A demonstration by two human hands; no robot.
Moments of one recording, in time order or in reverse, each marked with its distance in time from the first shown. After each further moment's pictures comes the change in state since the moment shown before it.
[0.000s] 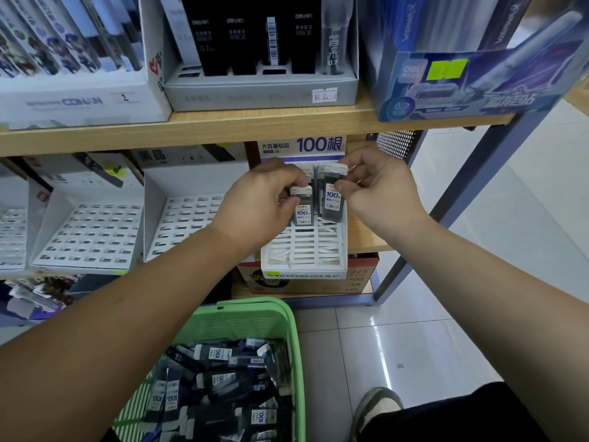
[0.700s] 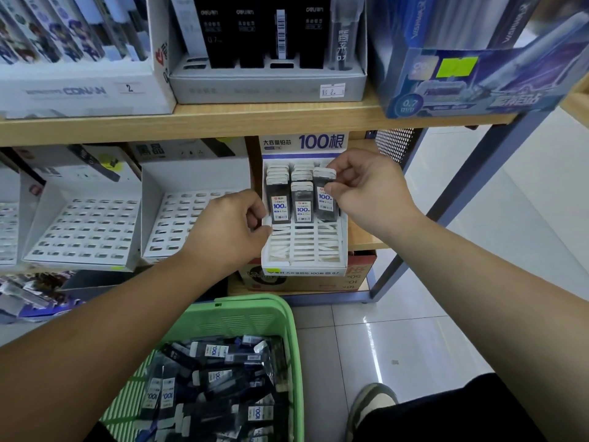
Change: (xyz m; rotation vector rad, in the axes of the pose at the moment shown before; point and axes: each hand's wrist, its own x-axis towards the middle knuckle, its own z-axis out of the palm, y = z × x) left_hand -0.045 -0.016 -0.014 0.038 -0.074 -0.377; right_hand 0.000 -0.007 0.008 -0.079 -0.045 -0.054
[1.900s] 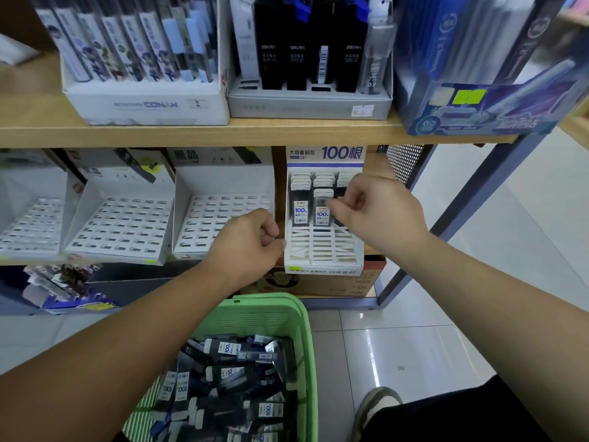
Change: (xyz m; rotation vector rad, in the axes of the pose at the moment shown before) left_hand -0.028 -0.005 -0.009 -0.165 -0.093 -0.132; right_hand -0.030 -0.028 0.002 -0.494 0.029 -0.085
